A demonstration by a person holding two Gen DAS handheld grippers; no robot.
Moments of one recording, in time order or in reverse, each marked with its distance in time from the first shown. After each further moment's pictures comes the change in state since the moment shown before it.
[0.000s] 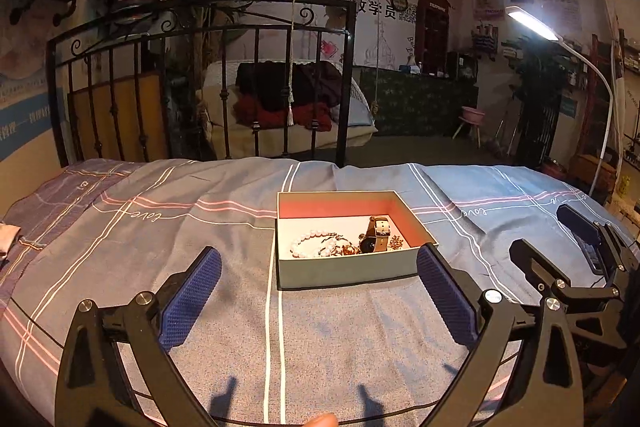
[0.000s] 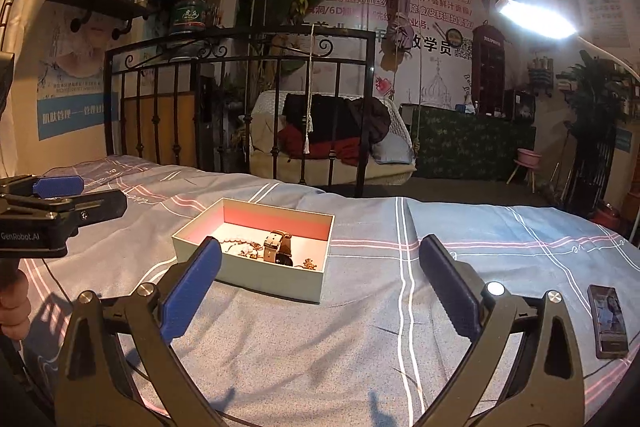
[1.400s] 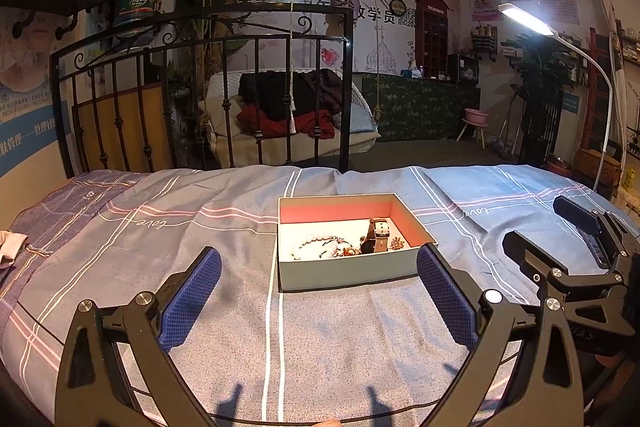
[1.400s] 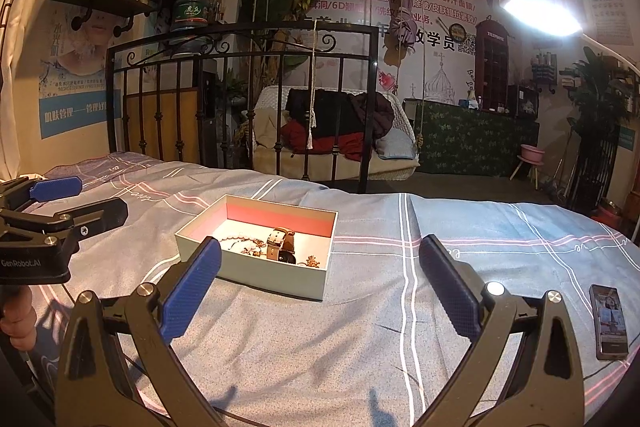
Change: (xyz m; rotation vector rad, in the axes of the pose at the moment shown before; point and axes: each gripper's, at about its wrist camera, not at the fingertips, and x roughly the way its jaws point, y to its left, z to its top) left arm -0.006 -0.010 -0.008 0.027 -0.031 0.026; right arm 0.004 -0.001 0.003 0.001 0.021 0.014
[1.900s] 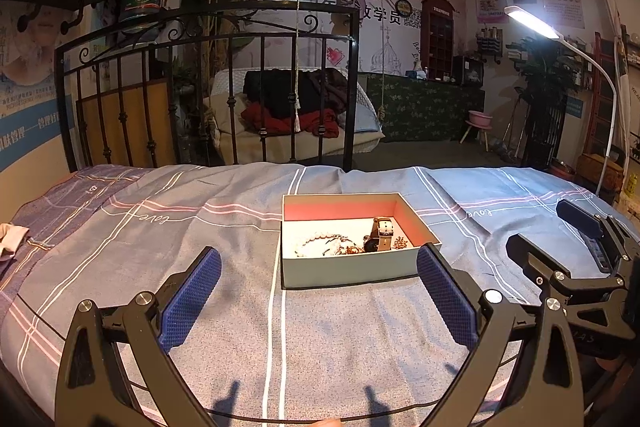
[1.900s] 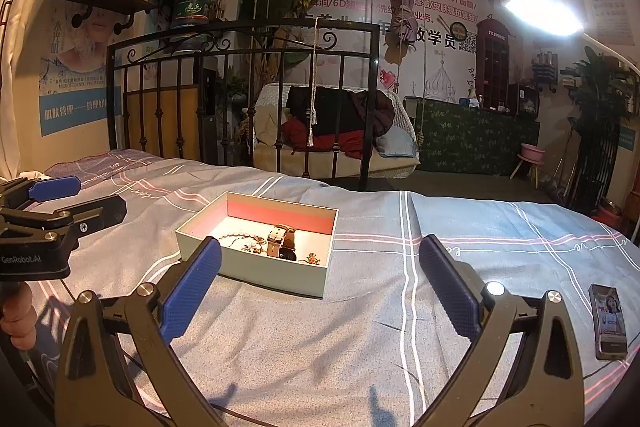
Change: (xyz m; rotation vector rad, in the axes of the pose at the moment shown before) left arm -0.002 0.003 0.001 -0.020 0.005 0.011; right arm 0.001 0.000 -0.004 -0.005 0.006 0.001
